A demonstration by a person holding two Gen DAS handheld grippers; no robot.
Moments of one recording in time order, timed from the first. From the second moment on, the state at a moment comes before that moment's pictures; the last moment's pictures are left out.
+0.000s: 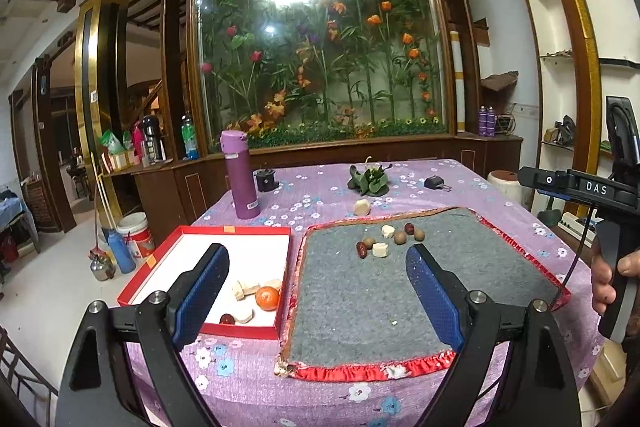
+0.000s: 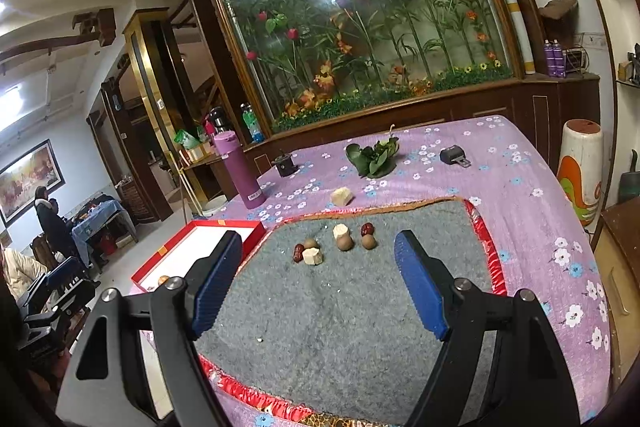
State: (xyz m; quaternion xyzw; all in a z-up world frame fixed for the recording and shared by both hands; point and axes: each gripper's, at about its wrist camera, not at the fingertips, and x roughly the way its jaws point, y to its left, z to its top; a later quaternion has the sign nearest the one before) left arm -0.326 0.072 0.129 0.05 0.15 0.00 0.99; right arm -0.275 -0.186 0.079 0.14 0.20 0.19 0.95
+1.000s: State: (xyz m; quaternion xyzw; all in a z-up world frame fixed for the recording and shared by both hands) left arm -0.194 0.091 0.095 0.01 0.32 -0.06 0.95; right arm -0.093 -0.194 0.029 0.18 0.45 0.16 0.86
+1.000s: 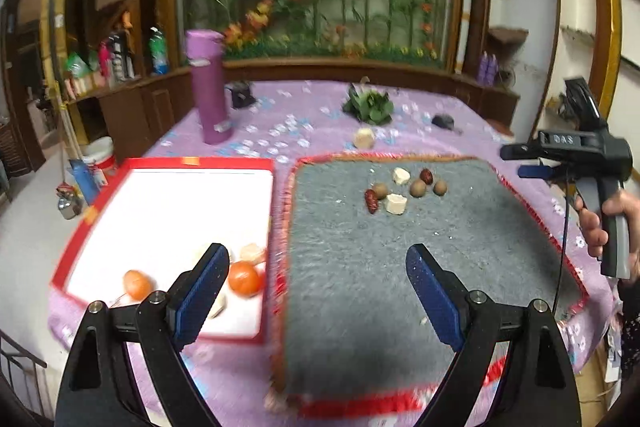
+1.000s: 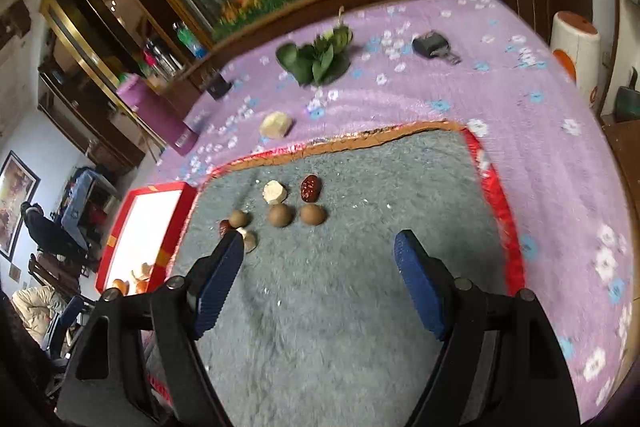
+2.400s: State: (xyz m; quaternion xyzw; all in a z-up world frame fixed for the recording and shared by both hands) left arm -0.023 0.005 0.016 0.15 0.45 -0.05 0.88; right arm -0.016 -0.171 -0.034 0.19 0.50 0.22 0.82
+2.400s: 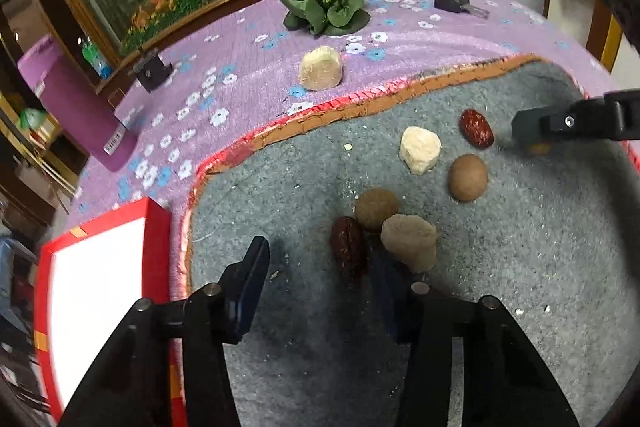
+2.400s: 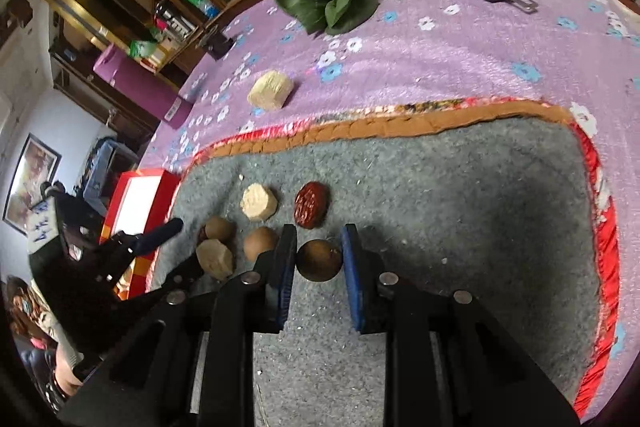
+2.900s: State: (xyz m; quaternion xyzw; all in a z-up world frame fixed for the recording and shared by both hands) left arm 0.002 -0.002 0.015 0.18 0.46 0.01 0.87; right arm -0.012 -0.182 -0.036 0.23 0.49 0.22 0.81
